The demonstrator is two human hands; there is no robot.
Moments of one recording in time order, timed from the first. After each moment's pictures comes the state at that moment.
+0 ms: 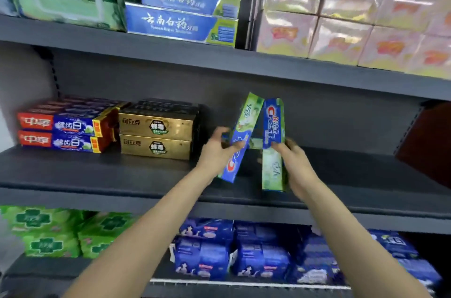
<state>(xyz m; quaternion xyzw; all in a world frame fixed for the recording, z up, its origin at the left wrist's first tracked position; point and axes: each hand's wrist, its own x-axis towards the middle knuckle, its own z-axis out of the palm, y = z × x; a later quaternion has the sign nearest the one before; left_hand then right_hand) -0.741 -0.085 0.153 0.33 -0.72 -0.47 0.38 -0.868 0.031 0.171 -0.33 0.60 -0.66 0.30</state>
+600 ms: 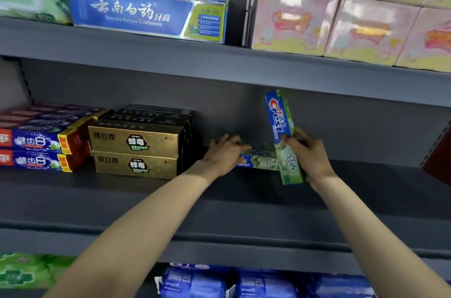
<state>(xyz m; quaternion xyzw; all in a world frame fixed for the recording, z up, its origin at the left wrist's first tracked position) -0.821 -0.171 0.148 0.30 -0.95 0.01 0.07 -0.954 -0.027 0.177 -0.40 0.62 -0.64 0.21</state>
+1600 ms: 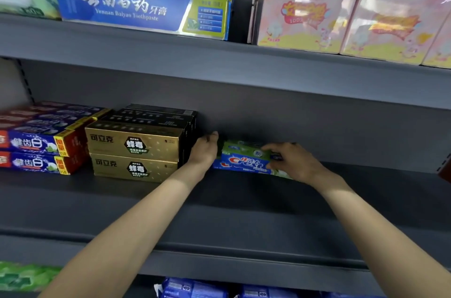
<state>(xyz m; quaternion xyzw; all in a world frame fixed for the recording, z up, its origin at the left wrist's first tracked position) -0.799 -0.191 0.144 0.47 -0.64 -0.48 0.37 -0.970 -0.068 0.175 -0.62 0.77 -0.14 0.05</state>
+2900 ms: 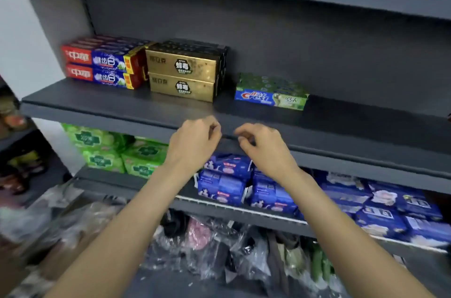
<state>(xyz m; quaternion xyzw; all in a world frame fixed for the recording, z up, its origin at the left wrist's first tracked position) -0.636 0.009 0.128 0.49 -0.81 -0.13 0.29 -0.790 0.059 0.121 -0.66 0.69 -0.29 0.08</state>
